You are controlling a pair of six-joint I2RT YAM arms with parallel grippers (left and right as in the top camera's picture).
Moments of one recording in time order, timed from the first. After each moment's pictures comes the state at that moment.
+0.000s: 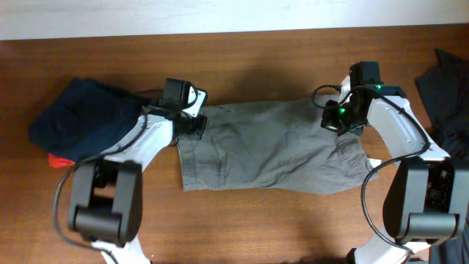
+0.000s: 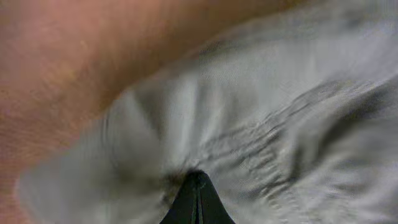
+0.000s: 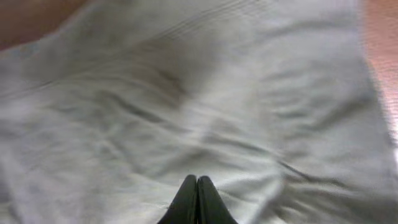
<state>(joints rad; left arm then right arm) -0.25 1.95 1.21 -0.42 0.08 0.10 -0.06 1.83 1.32 -0.80 -0.26 0.20</state>
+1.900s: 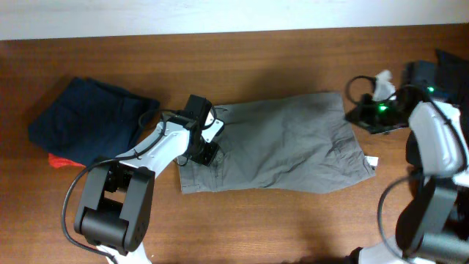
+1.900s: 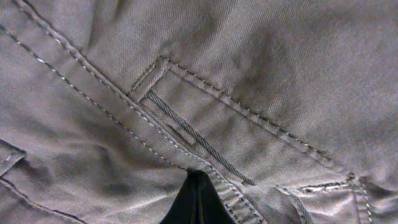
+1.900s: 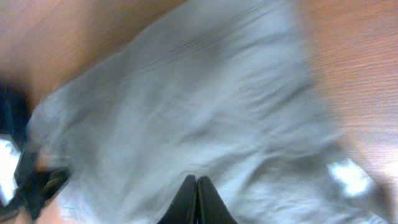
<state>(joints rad) -0.37 1.91 1.17 -0.67 0.10 0.15 -0.26 1.71 1.36 -0.96 -0.53 0.08</state>
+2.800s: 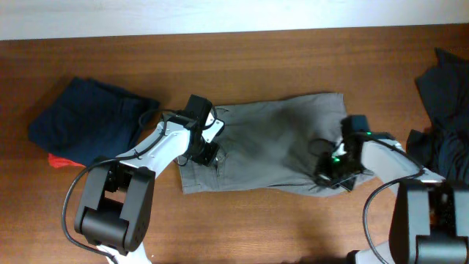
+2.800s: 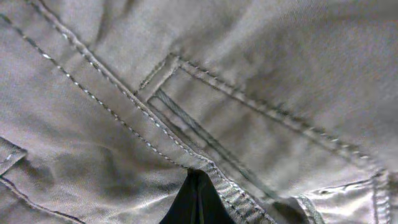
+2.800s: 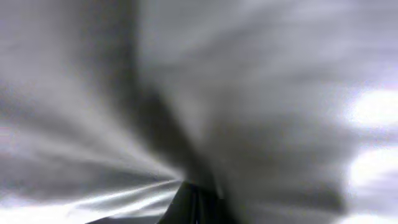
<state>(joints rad) -0.37 1.91 1.17 -0.69 0.09 0.15 -0.09 1.67 0.84 -0.80 -0.30 0.47</state>
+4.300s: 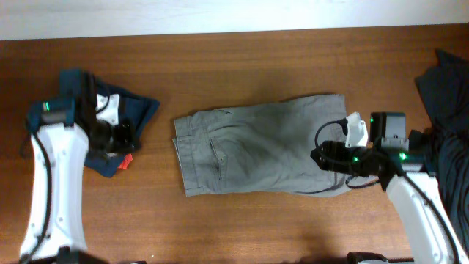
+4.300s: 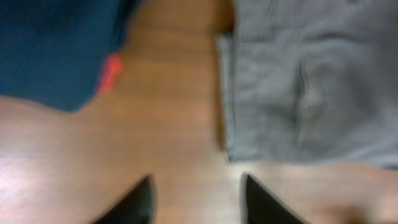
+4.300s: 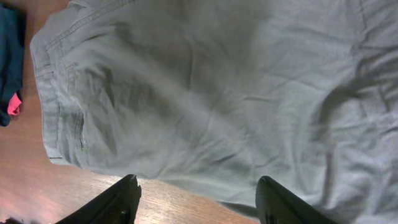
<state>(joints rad) 0.14 1.50 1.36 -1.24 0.26 -0.06 -0.09 1.26 0.89 -0.80 -0.48 0.13</state>
